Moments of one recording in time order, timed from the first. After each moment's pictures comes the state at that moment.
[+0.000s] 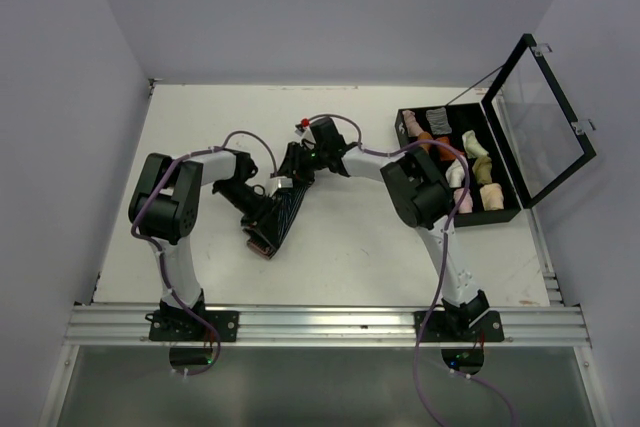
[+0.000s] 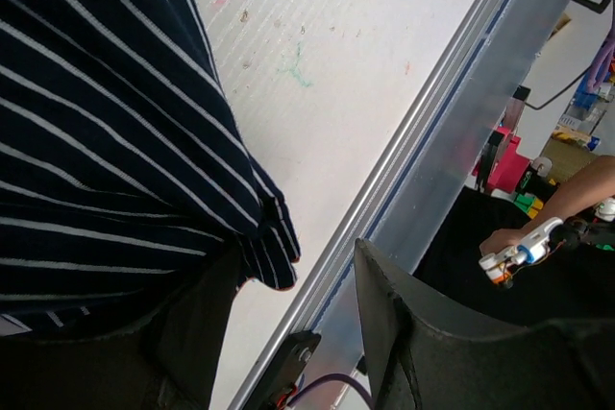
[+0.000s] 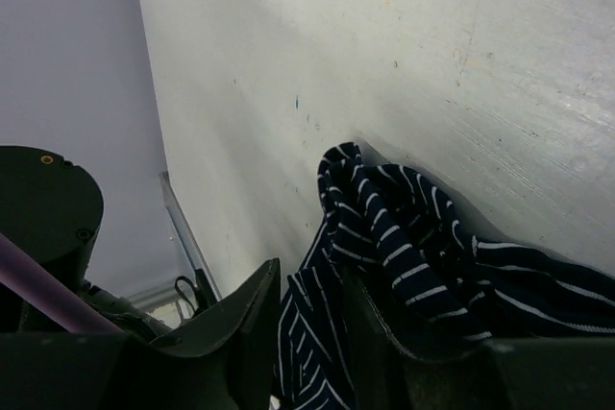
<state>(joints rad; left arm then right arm) -0.25 1.96 1.12 -1.06 0.83 0.44 0.62 2.39 1.67 0.00 -0.71 0.87</state>
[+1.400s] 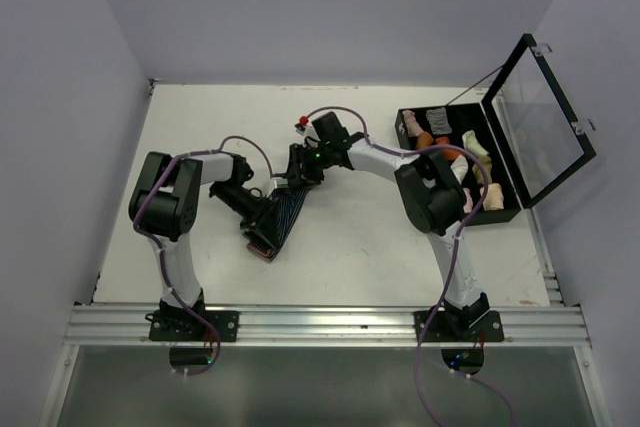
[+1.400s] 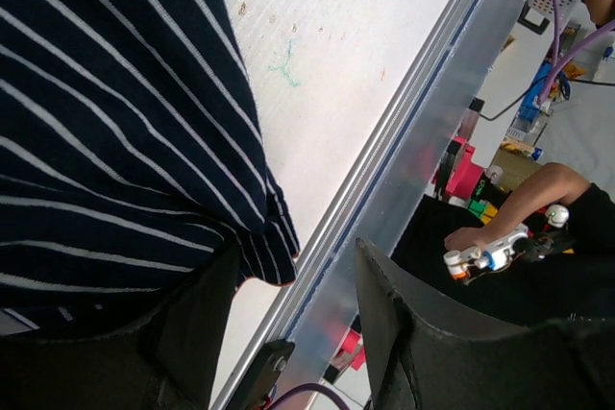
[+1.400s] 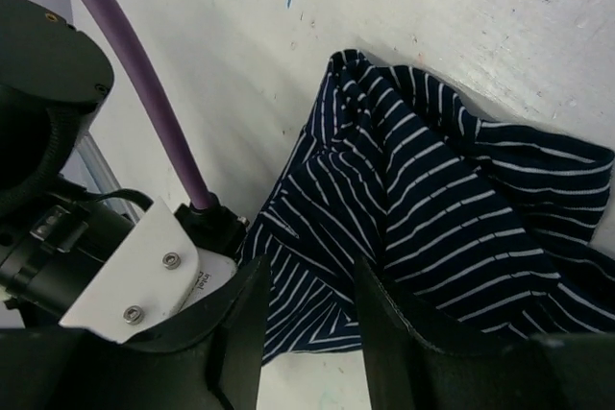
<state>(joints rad) -0.22 1.98 1.09 -1.05 0.90 0.42 0.62 2.25 1.66 -0.29 -0.64 0.58</state>
